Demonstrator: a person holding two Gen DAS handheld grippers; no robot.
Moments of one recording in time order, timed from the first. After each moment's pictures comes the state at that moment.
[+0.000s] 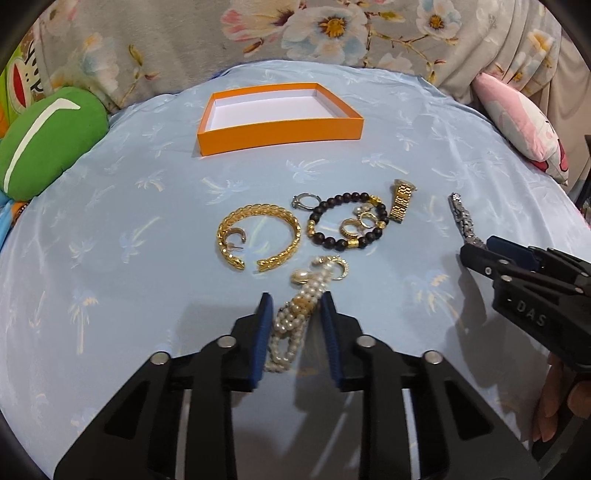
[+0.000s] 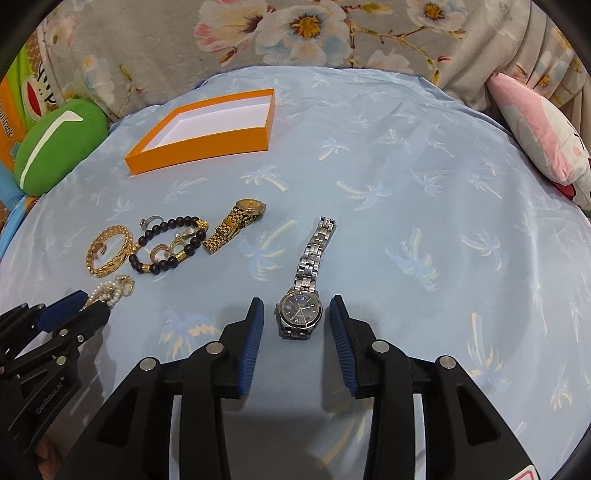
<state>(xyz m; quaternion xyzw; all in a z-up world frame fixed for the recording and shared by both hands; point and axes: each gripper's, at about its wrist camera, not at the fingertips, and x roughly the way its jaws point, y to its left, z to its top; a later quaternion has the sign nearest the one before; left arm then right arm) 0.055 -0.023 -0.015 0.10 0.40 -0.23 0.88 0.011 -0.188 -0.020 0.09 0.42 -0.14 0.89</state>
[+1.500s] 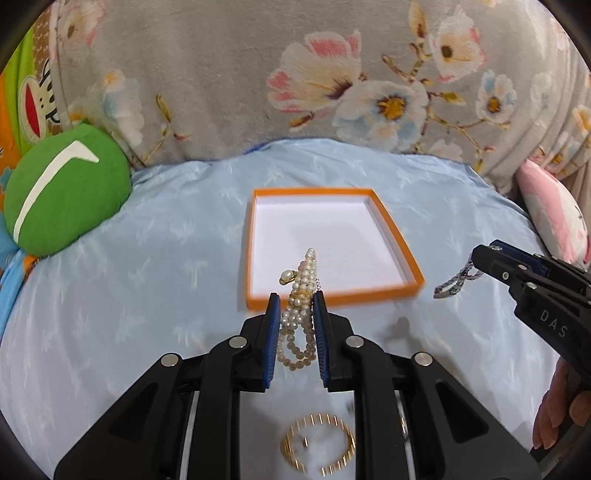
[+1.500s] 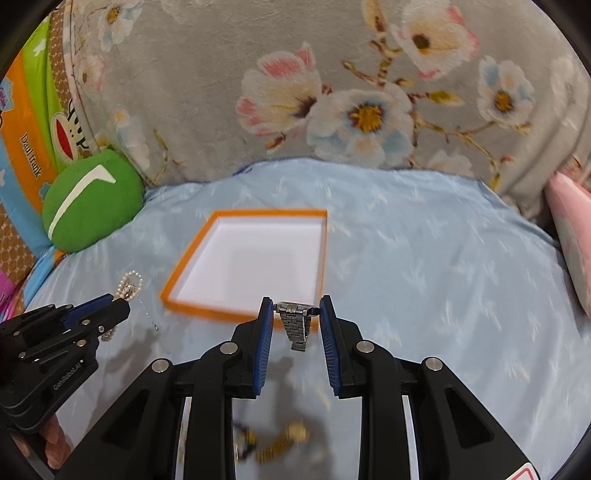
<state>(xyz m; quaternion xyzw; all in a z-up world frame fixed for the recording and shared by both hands) 0.201 -0.032 0.083 0.05 0.34 -0.18 0.92 0.166 -0.209 0.092 0.06 0.32 -0.05 0.94</state>
